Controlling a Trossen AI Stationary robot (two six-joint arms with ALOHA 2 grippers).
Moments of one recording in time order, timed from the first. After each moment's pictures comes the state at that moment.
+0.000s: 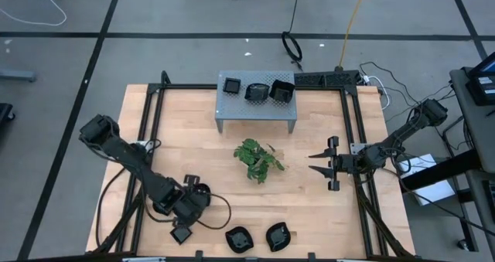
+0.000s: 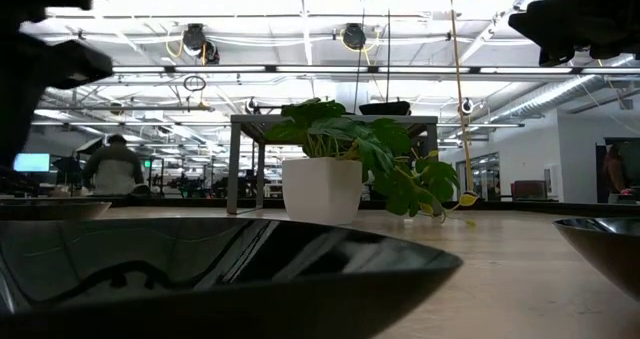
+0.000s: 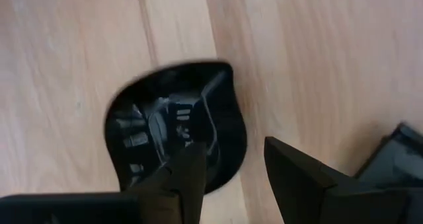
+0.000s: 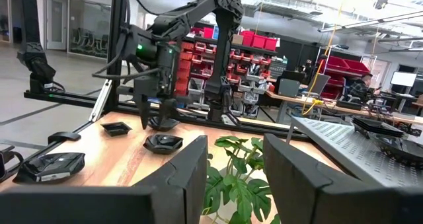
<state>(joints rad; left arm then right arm) -0.68 1.58 0.98 -0.75 -0.14 -0.48 0.62 0.57 0.02 0.73 0.63 -0.25</state>
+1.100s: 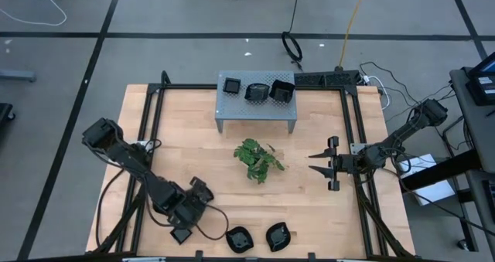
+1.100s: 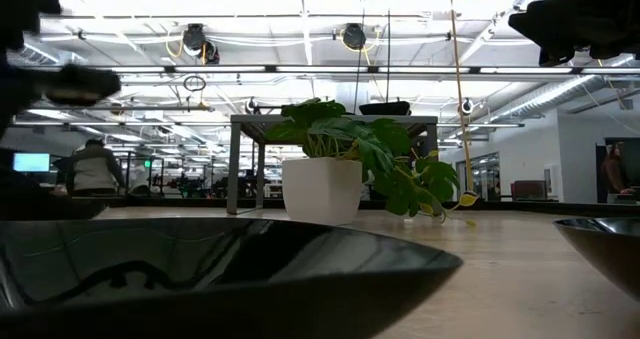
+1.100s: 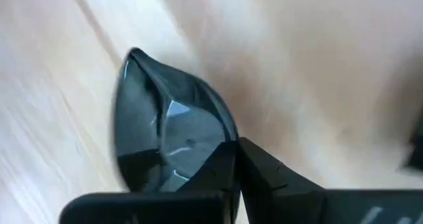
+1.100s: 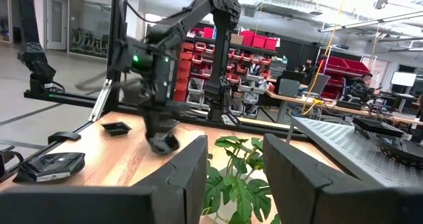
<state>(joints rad) -0.70 1.64 0.93 -0.68 -0.16 -0.14 0.62 0.57 0.02 0.73 0.63 -0.25</state>
